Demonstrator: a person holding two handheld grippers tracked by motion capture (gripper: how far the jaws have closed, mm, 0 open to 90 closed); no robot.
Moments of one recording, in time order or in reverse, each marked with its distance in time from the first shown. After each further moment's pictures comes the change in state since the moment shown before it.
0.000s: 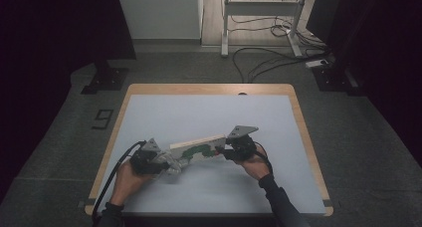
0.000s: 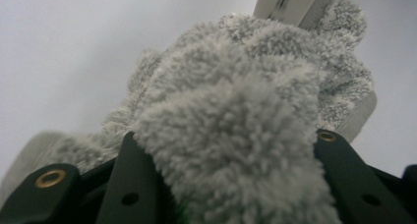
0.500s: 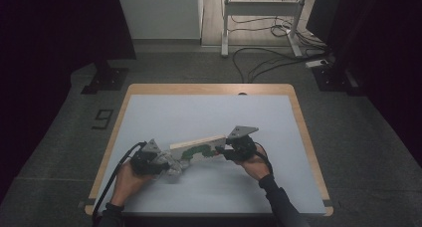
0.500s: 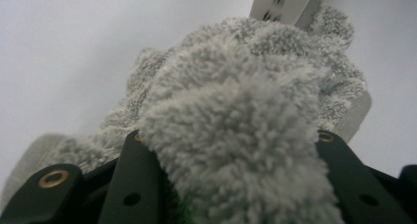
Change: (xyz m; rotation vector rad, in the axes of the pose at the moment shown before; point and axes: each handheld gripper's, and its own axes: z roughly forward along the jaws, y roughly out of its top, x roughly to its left) left arm -0.002 0.003 -0.008 -0.021 0.013 0.011; right arm 0.001 -0.001 0.000 -0.001 0.000 0.002
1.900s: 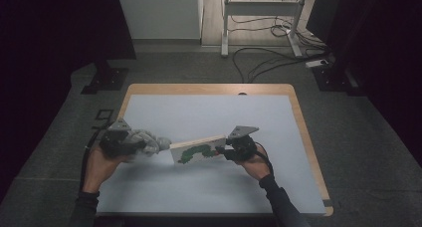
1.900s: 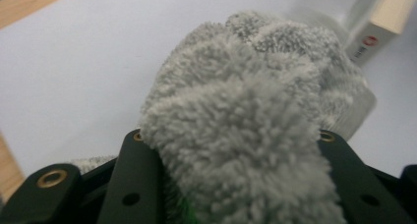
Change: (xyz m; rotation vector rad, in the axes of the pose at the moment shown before) left arm 0.046 0.015 -0.087 -0.078 0.143 -0.085; right arm -0.001 -0.001 0.000 0.002 0.009 0.000
